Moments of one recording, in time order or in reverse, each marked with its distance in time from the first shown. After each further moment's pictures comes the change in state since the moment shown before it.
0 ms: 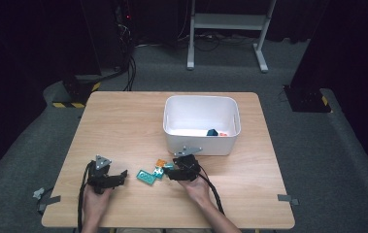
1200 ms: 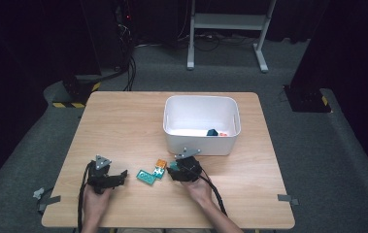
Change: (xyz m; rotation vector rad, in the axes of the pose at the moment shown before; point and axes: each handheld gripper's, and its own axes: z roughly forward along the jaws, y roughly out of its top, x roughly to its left) left arm 0.000 0.000 0.000 0.000 0.000 0.000; right arm -0.002 -0.008 0.002 0.046 -0.094 -0.061
